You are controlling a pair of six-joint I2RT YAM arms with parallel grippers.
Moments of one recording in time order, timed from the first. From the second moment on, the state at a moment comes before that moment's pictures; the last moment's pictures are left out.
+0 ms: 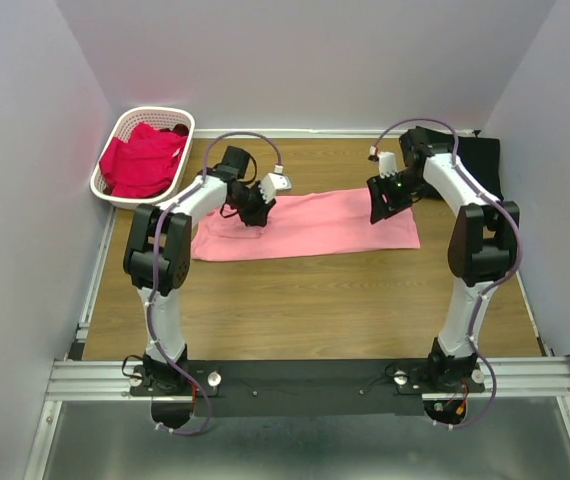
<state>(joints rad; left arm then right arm) -0.29 1.99 1.49 -0.61 0.58 0.76 0.12 2.01 1.66 -0.99 -0.43 -0.33</state>
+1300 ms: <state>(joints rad) -0.10 2.00 1.73 -0.44 0.37 0.42 0.10 2.19 2.00 -0.95 -0.25 -0.35</state>
